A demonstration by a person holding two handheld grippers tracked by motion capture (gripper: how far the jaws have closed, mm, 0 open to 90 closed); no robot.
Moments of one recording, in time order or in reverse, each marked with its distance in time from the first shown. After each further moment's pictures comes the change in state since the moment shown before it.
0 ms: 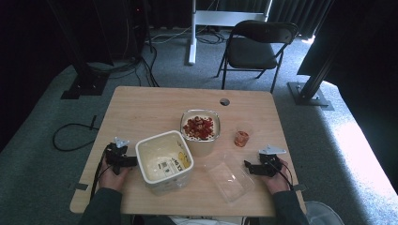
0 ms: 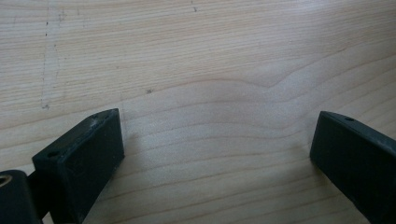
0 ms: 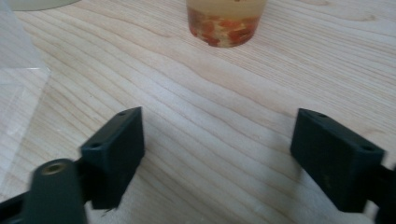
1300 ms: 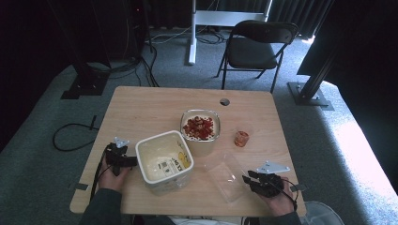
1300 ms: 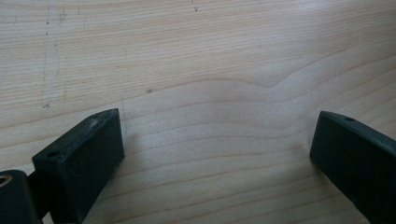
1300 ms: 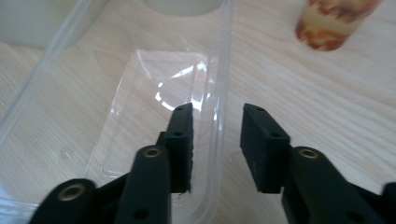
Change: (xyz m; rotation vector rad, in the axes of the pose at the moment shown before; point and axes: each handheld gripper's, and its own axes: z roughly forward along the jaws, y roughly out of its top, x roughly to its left) left arm 0.000 0.000 0.000 0.001 0.001 -0.001; right arm 0.068 -0.003 -0.074 0.013 0.144 -0.075
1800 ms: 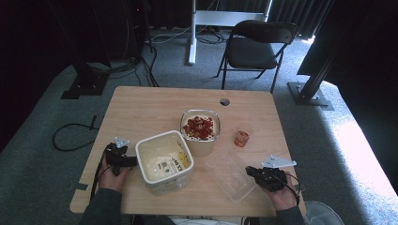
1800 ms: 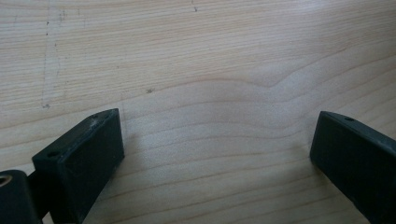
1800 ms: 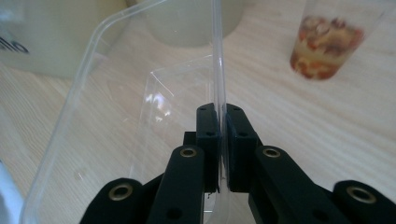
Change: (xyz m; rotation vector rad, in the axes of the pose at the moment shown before) left arm 0.000 0.000 0.000 0.000 0.000 0.000; right arm -0.012 0.017 -0.014 -0.079 0.045 0.010
